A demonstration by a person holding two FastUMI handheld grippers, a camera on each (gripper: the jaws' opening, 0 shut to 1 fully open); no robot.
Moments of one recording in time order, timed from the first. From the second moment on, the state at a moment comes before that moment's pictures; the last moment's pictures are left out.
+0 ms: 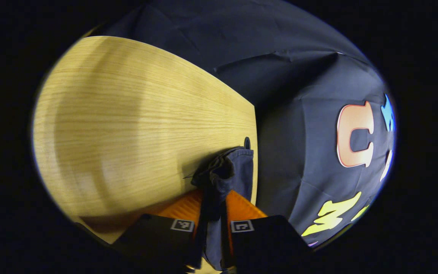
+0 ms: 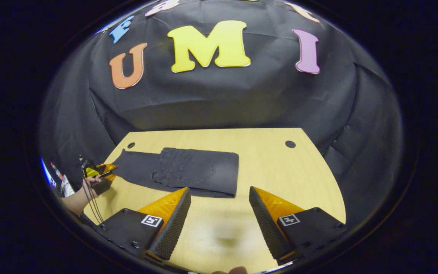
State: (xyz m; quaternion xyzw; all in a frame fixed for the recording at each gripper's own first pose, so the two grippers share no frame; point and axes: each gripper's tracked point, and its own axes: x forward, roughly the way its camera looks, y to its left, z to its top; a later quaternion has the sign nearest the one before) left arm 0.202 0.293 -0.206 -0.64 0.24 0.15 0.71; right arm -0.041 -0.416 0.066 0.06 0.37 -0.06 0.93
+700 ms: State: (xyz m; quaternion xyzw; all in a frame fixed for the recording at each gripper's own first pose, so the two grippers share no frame) left arm 0.216 0.240 -0.067 -0.49 0.20 0.03 0.85; right arm -0.077 -0.451 0.089 0.06 0.33 -0.08 0.94
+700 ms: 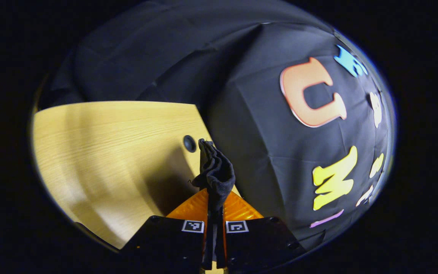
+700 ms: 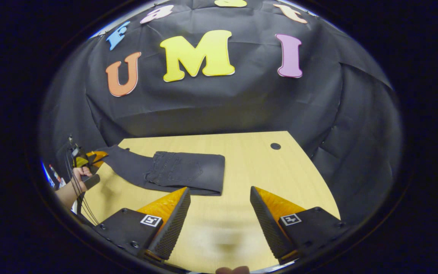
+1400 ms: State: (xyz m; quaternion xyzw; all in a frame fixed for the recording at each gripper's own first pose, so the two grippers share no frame) left arm 0.202 0.003 0.041 -0.21 0.17 -0.13 0.95; right arm -0.120 -0.556 0.096 0.12 0.30 -0.14 0.94
